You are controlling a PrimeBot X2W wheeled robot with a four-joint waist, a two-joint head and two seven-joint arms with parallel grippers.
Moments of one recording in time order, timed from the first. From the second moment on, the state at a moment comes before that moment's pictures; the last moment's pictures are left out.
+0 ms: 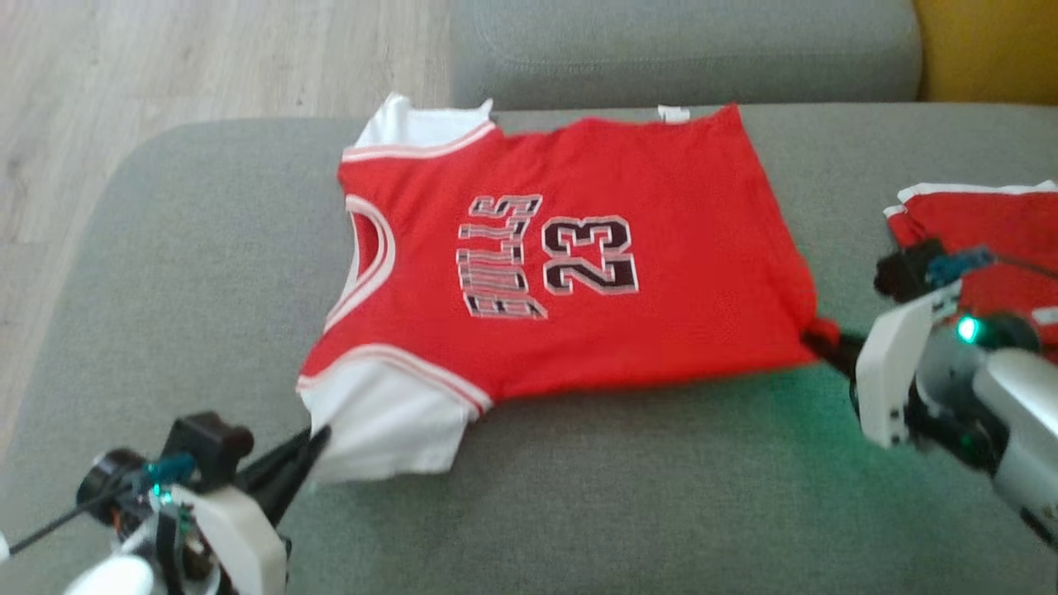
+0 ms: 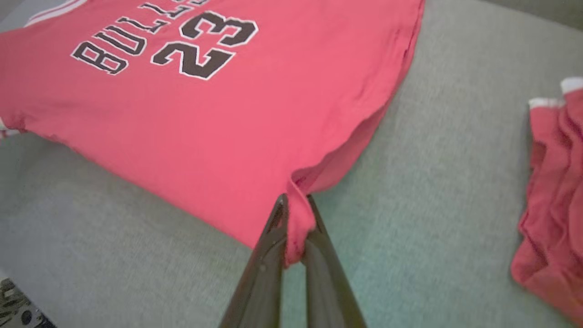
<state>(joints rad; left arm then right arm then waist) -0.13 0.68 -0.58 -0.03 -0.60 -0.08 0.30 -0.64 -0.64 0.97 0.54 0.95 0.13 0.34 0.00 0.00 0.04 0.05</state>
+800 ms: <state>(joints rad) -0.32 0.61 -0.51 0.05 -0.72 -0.07 0.33 -0.70 -0.60 0.86 0.51 0.99 0.13 0.37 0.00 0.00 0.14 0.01</state>
